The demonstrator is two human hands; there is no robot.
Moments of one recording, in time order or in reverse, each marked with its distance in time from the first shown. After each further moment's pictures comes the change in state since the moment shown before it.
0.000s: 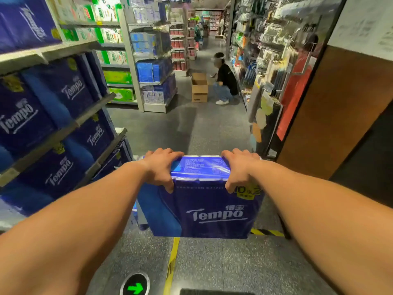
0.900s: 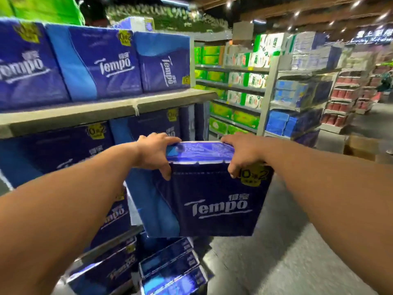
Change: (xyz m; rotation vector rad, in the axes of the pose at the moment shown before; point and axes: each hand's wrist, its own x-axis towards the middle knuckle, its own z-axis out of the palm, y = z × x) left_hand 0.300 -0.363 -0.225 -0.099 0.229 -0.869; right_hand 0.632 -0.162 -0.338 -0.147 0.107 -0.850
